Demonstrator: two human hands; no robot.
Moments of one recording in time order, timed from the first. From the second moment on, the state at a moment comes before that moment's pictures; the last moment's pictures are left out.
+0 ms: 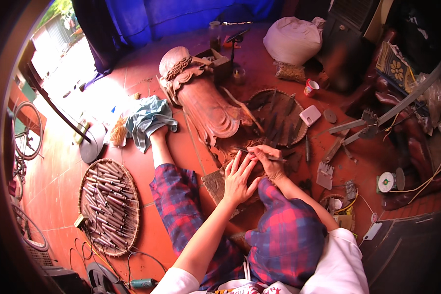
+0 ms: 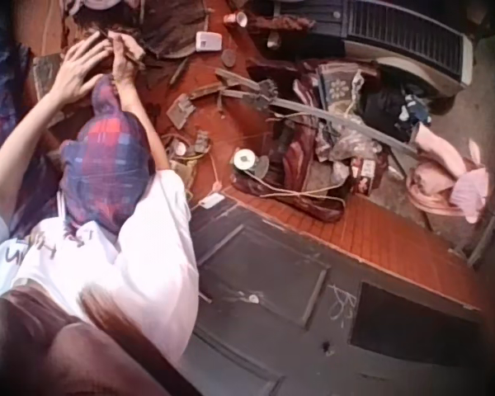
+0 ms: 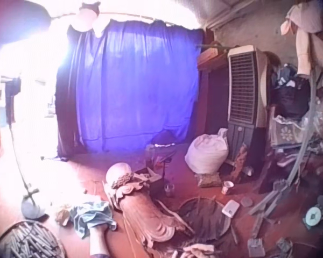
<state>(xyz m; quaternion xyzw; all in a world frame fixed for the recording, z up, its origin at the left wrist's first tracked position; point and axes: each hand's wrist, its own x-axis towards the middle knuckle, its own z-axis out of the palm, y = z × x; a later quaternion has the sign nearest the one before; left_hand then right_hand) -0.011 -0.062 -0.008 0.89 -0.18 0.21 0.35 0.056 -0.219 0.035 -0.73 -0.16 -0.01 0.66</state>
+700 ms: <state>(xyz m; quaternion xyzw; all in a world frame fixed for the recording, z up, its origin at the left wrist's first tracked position) -0.012 -0.056 0.008 0.92 -0.17 0.12 0.34 0.197 -0.381 0.075 -0.94 -0.08 0.19 0.28</state>
